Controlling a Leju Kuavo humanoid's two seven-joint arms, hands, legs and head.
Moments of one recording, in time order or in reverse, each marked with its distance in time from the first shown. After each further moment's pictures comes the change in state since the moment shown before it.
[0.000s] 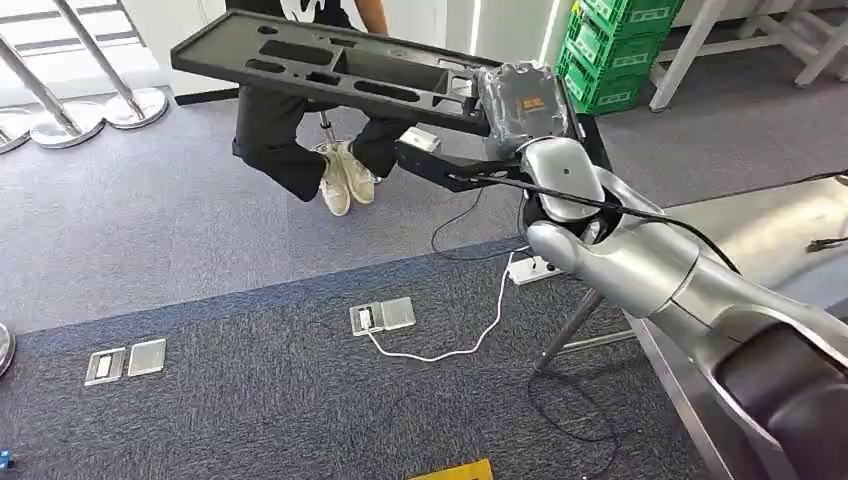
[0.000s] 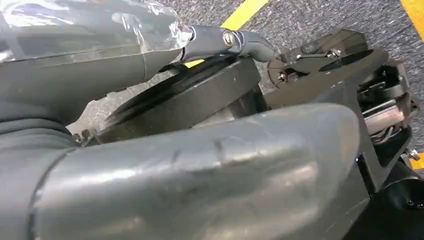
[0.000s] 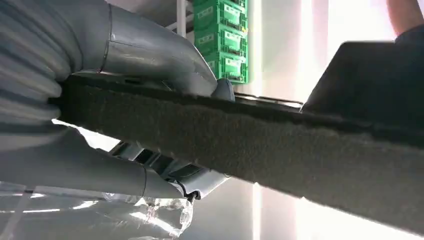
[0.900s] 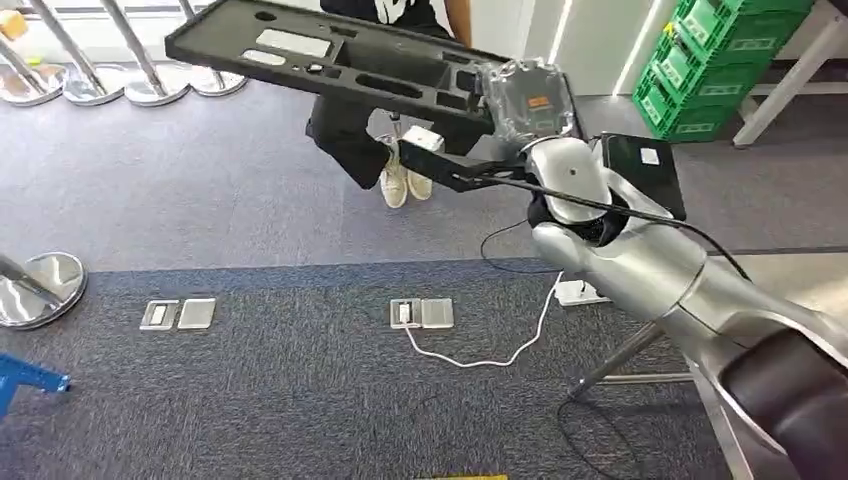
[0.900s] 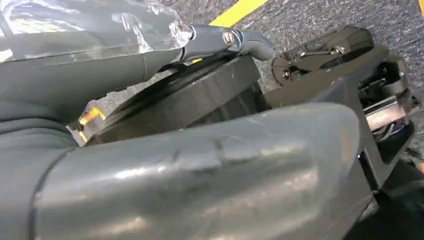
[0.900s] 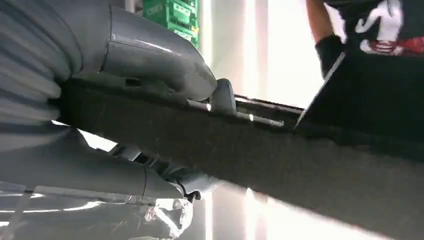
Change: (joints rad) left arm 0.001 0.001 0.000 -0.001 -0.001 -0.006 0.008; right arm -0.001 0.003 0.000 -0.002 0.004 -0.003 -0.005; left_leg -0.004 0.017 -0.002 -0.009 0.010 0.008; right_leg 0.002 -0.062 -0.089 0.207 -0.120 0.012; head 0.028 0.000
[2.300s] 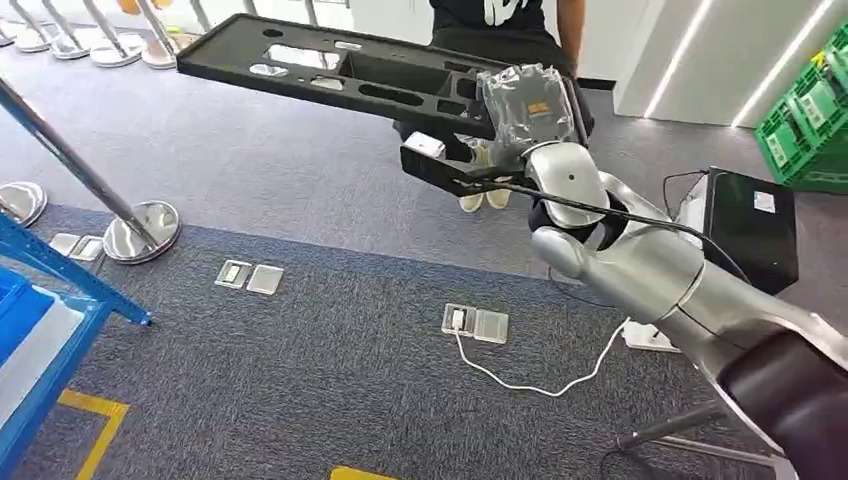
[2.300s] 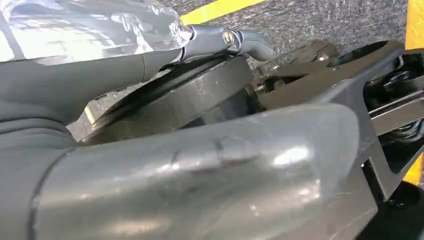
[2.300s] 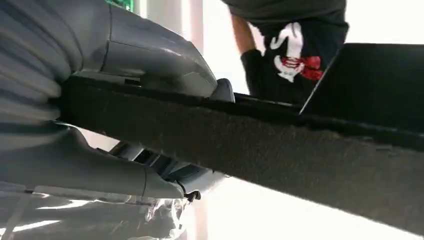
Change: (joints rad) left arm -0.001 0.002 0.000 0.003 0.000 0.006 -0.023; right arm 0.019 -0.003 -0.010 -0.020 0.021 0.010 0.003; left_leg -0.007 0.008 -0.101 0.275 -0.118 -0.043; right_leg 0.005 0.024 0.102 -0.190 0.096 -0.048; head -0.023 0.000
